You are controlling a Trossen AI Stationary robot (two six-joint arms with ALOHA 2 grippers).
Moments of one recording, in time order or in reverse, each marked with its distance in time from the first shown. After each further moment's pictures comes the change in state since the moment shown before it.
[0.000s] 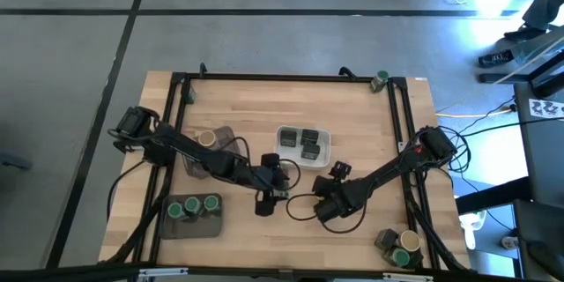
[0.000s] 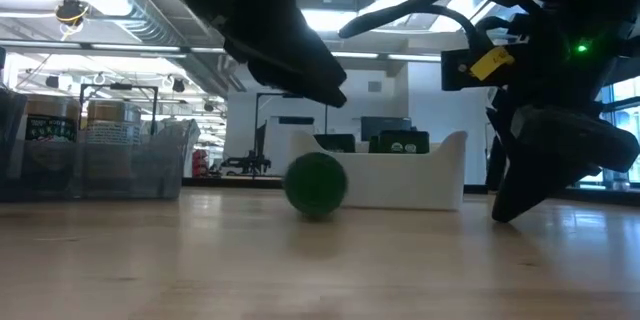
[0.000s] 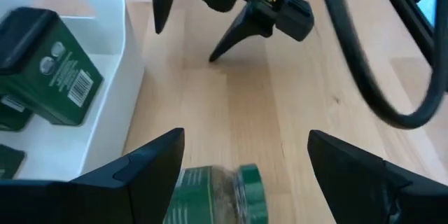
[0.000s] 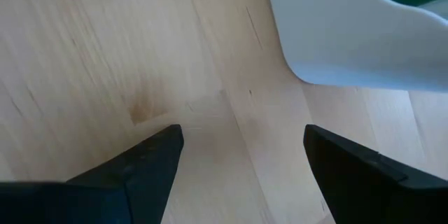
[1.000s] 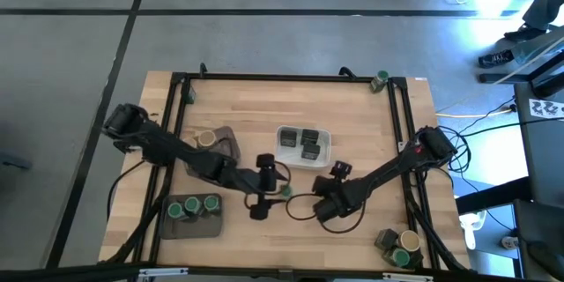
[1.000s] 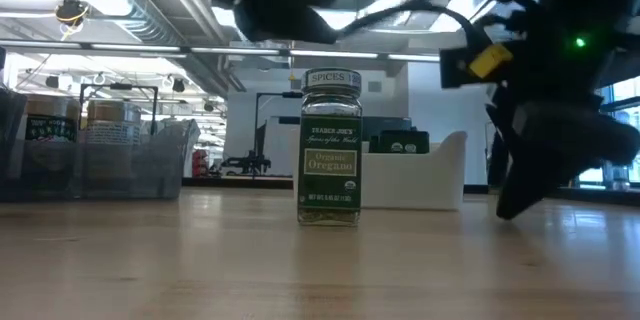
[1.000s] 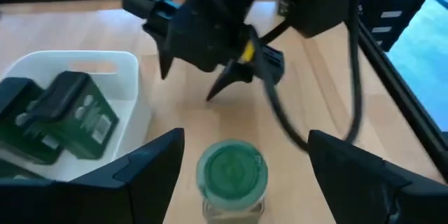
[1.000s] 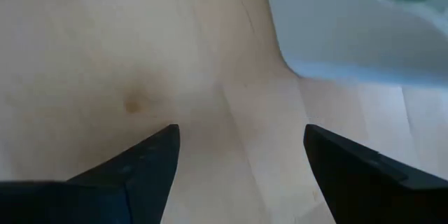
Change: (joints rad) left arm -0.065 -0.106 -0.027 0.040 -0.101 0.022; right arm 0.001 0.001 0.027 -0.056 -0.017 -0.004
